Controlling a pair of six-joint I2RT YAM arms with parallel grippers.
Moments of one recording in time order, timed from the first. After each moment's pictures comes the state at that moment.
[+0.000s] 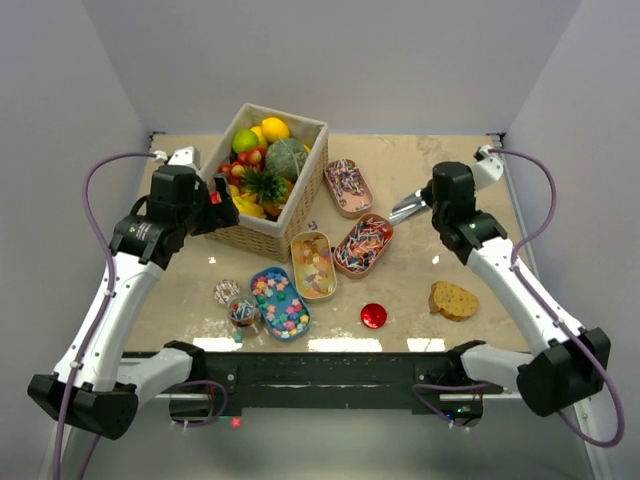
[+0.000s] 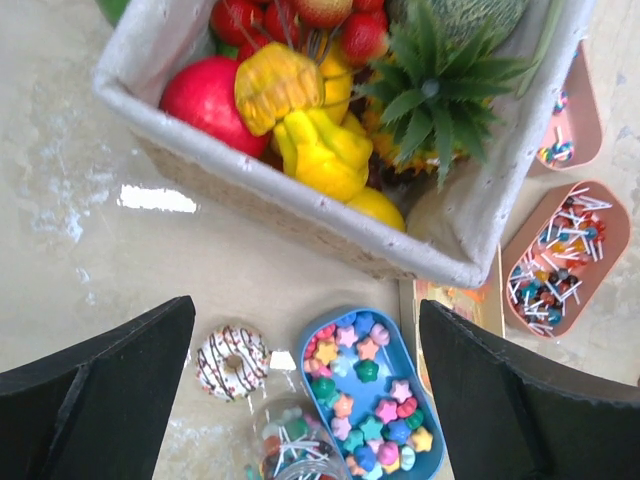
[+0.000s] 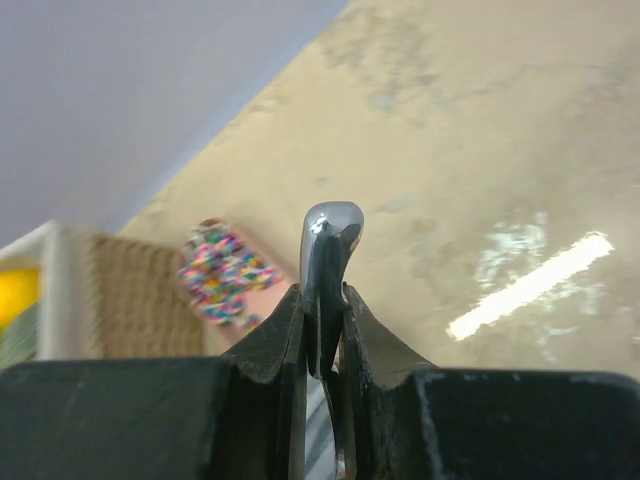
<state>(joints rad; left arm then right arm) -0.27 1.07 1.25 -0.85 -0.15 -0.43 0.38 1.18 1.07 -0.32 0.61 0.83</state>
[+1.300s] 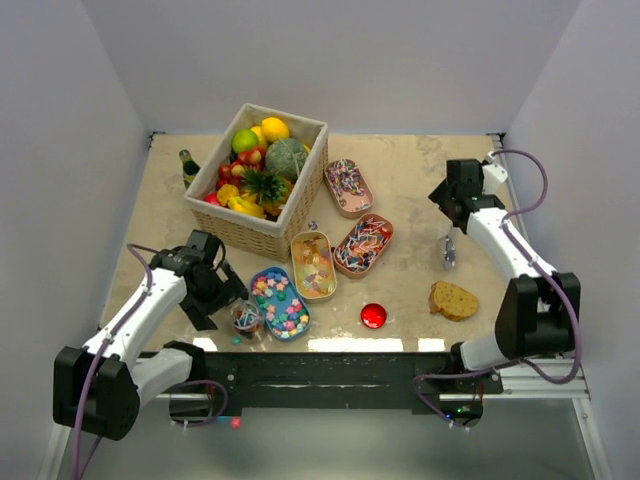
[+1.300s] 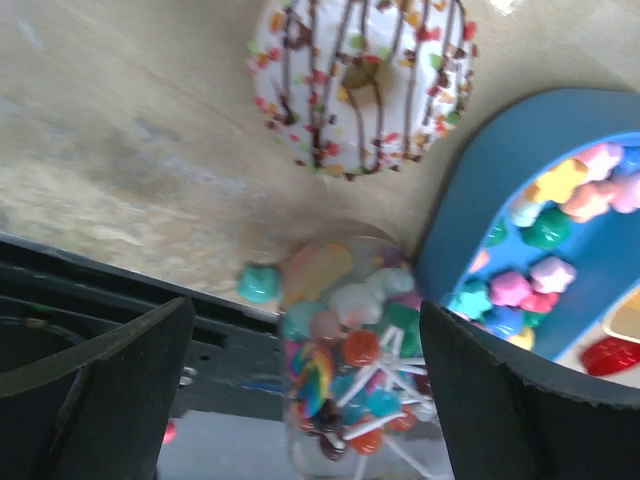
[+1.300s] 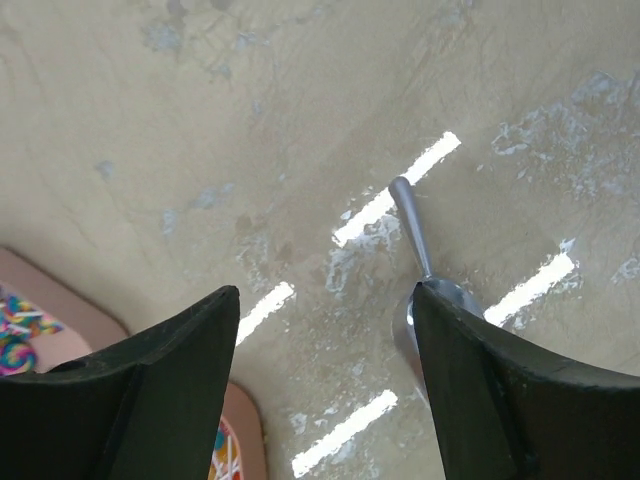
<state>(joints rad) -0.24 1.05 0.69 -1.05 0.03 -0.91 0.09 1.50 1.10 -0.43 0.47 0.77</state>
